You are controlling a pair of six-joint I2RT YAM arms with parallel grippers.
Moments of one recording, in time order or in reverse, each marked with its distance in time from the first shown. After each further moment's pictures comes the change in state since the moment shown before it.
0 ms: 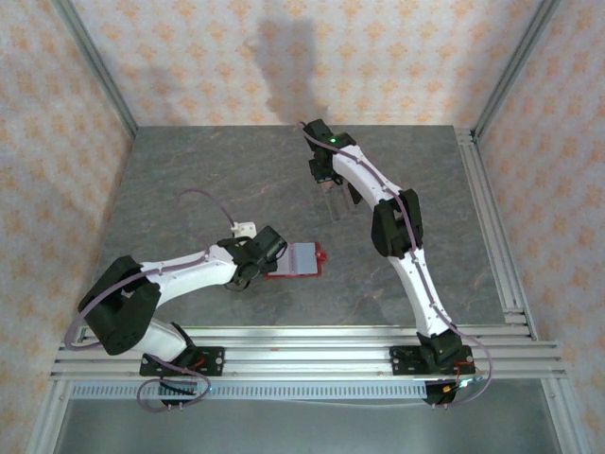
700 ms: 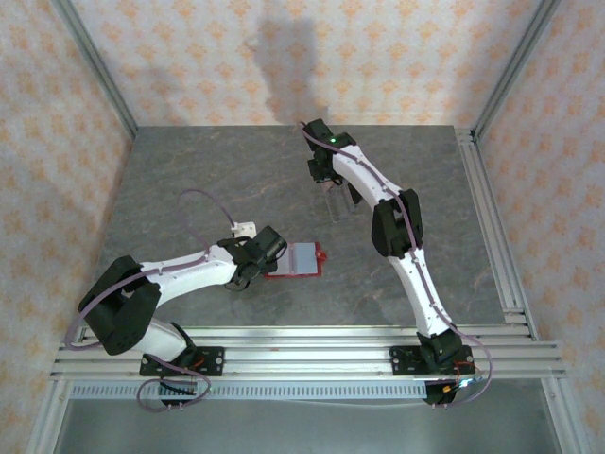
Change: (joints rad) left arm 0.000 0.000 0.000 0.000 0.000 0.000; right arm 0.000 0.000 0.002 0.000 -0.032 0.008
